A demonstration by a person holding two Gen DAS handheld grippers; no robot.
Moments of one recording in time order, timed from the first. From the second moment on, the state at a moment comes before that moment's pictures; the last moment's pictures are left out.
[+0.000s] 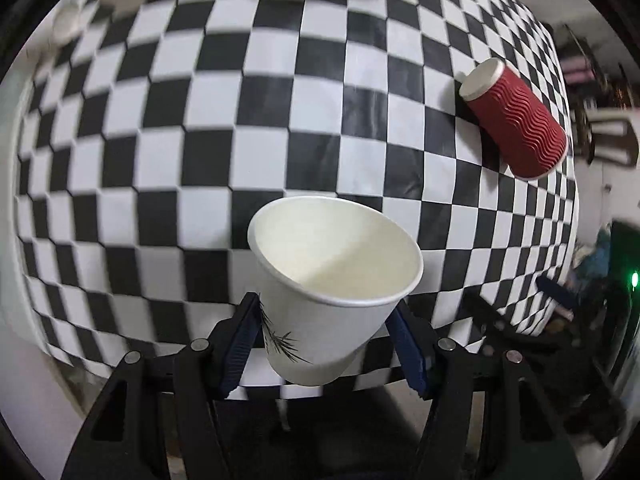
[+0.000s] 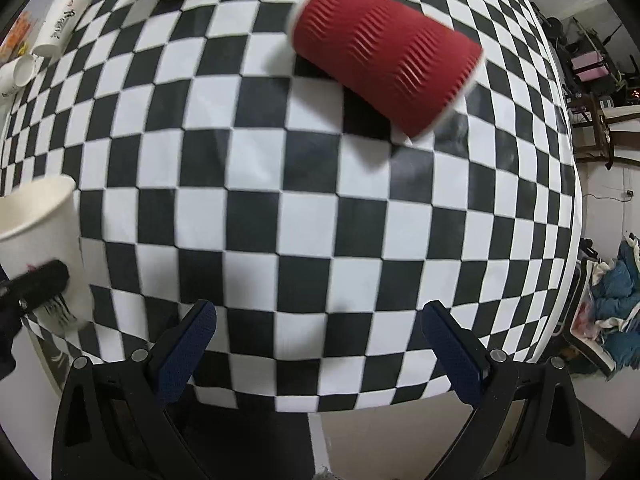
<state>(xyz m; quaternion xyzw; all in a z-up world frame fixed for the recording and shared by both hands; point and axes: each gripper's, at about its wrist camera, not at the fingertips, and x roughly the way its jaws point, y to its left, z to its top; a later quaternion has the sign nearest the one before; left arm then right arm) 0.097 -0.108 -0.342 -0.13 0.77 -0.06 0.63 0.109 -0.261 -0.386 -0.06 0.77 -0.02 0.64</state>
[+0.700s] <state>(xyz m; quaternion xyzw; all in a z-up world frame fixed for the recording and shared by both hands) 0.141 -0.141 -0.391 -0.10 0.78 -0.04 0.62 0.100 -0.311 -0.387 -0.01 0.77 -0.05 0.64</state>
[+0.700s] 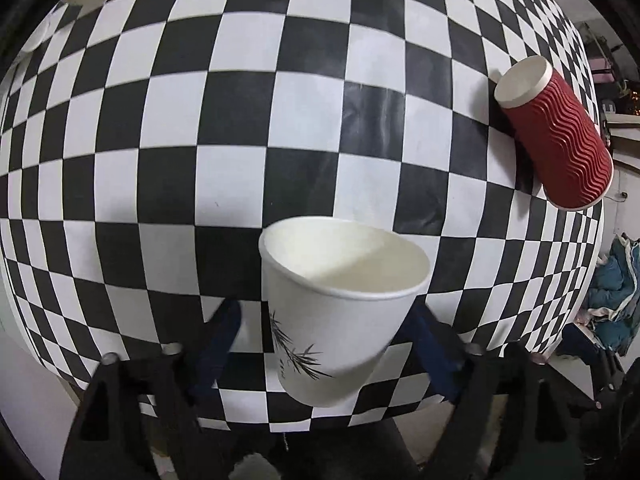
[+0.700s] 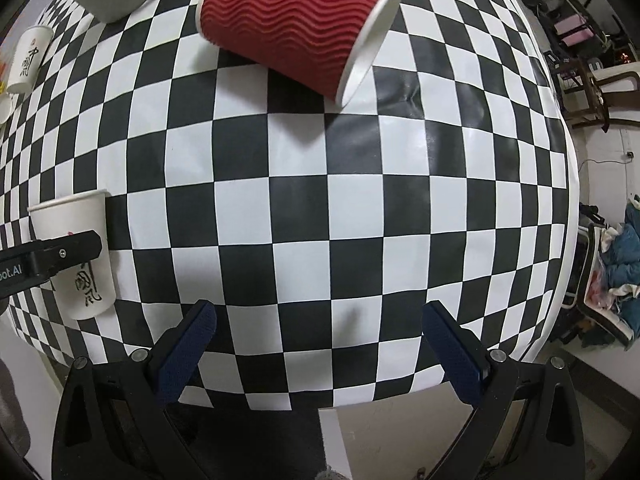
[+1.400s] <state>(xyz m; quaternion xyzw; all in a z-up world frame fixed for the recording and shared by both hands) 0.049 -0.041 -0.304 0.00 0.69 0.12 0.72 0.058 -0.197 -0.310 -0.47 0.56 0.22 0.65</state>
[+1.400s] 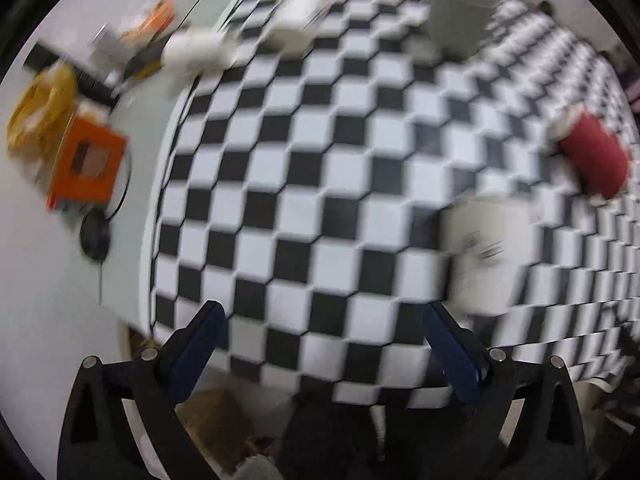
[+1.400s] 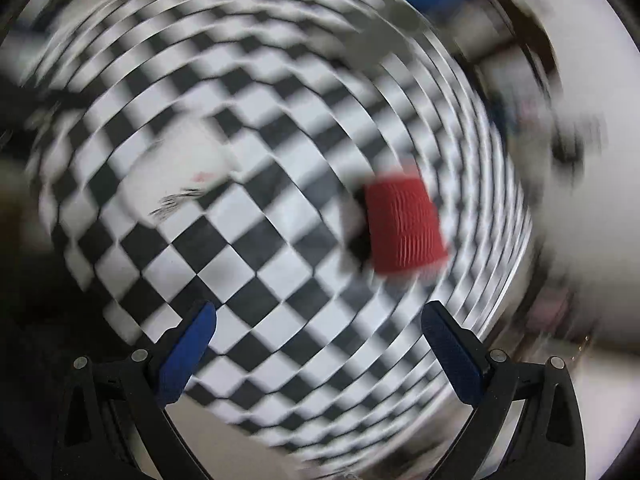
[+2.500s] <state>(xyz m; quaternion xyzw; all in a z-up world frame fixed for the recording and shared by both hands) 0.030 0.083 -0.384 -0.01 0.70 0.15 0.70 -0.030 -0.129 -0.430 -0.88 0.05 0.43 0.21</state>
